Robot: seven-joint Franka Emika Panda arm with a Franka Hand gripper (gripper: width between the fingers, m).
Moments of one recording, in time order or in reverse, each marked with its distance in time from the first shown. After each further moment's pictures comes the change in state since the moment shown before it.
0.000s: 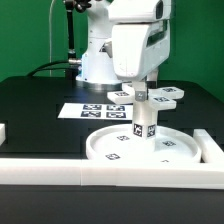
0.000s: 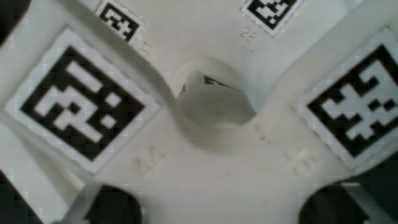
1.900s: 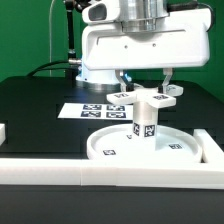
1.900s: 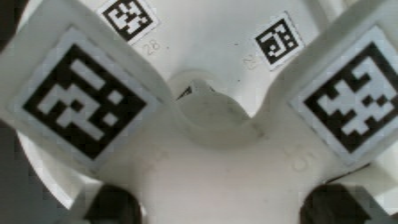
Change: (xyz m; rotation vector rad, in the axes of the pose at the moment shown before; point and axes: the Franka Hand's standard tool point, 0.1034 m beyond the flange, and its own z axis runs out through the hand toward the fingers) arm -0.002 0.000 -0.001 0.050 0.075 1.665
